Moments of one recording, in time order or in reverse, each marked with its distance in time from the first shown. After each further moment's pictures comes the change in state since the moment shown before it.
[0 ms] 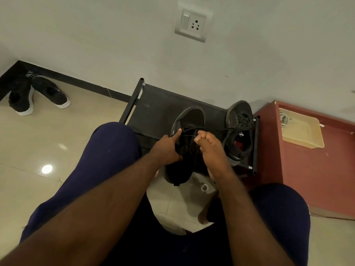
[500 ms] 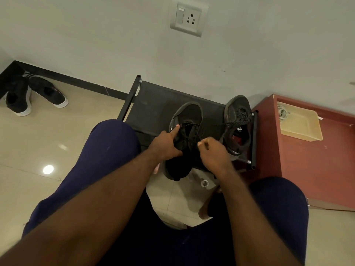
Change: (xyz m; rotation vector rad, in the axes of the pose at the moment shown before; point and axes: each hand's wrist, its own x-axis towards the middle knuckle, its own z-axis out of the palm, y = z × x) left_hand 0.002 -0.001 0.001 -0.016 0.031 0.010; right_hand 0.007 0.025 -0.021 -0.746 0.031 -0.003
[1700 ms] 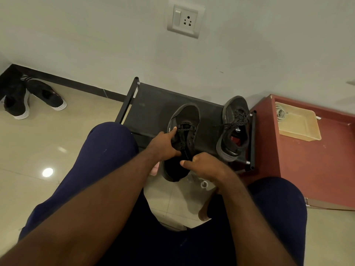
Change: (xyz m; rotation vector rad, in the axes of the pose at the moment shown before) left_hand 0.006 -0.002 0.001 -0.031 0.001 -0.030; right_hand -0.017 -0.015 -0.010 -0.036 -0.501 0.046
